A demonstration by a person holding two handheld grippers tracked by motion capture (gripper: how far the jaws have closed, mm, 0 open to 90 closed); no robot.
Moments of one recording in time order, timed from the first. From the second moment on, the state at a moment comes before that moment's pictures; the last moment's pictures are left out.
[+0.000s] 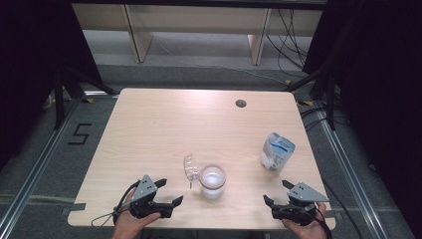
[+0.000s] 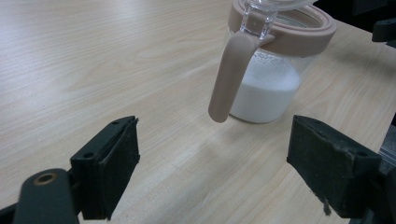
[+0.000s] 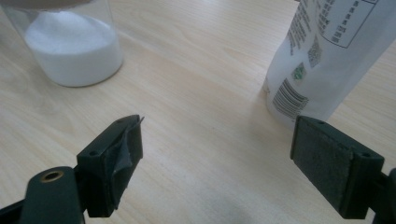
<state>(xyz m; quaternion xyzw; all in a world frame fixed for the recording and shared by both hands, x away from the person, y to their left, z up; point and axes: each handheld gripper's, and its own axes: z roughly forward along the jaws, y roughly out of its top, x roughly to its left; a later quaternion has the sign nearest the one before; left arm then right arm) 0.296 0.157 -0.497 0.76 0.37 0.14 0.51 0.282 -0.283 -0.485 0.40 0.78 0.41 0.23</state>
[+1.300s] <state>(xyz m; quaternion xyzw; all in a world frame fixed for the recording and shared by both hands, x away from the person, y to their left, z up) 0.303 0.142 -0.458 0.76 0.34 0.15 0.53 0.279 -0.270 -0.487 0.36 0.81 0.40 0.23</state>
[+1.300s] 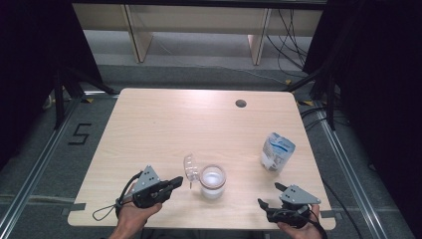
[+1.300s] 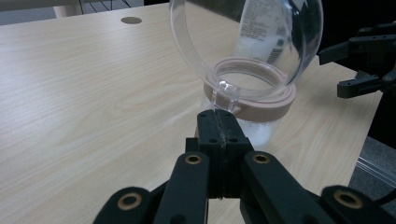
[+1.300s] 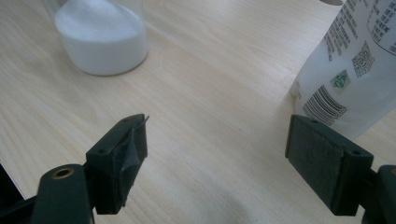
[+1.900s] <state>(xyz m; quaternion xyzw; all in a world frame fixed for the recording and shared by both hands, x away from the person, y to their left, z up) 0.310 0.136 -0.449 0.75 0.34 0.15 0.54 0.279 -0.269 -0.487 0.35 0.81 0.40 0.23</state>
